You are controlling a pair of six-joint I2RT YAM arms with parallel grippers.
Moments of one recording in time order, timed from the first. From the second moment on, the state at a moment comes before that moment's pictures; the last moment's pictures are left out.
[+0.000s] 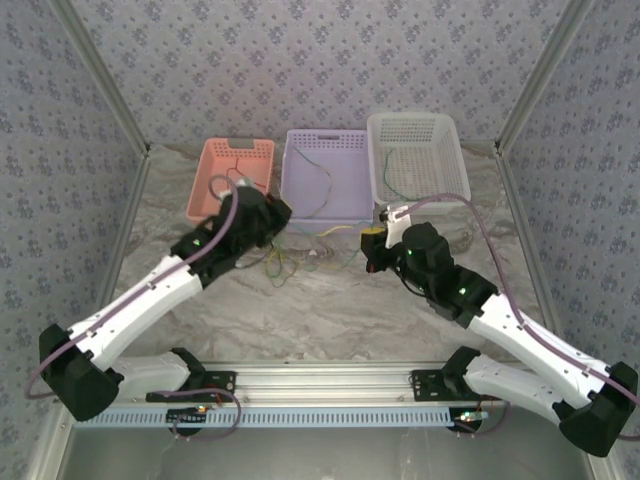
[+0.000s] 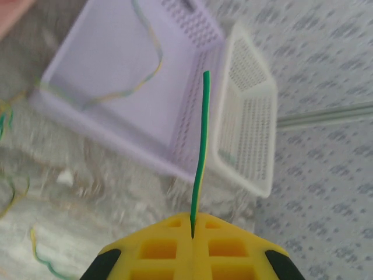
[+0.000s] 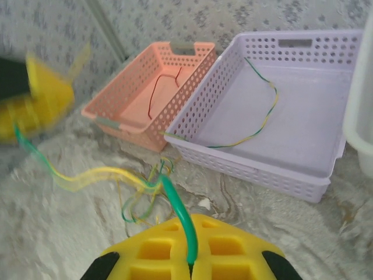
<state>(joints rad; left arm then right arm) -0.70 1.19 1.13 -0.40 -0.17 -1.21 0.77 0.90 0.80 -0.27 0.11 0.30</state>
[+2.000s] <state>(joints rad) -0.35 1.53 1.75 -0.29 0.23 -0.88 0.78 1.18 1.10 -0.51 -0.25 -0.02</state>
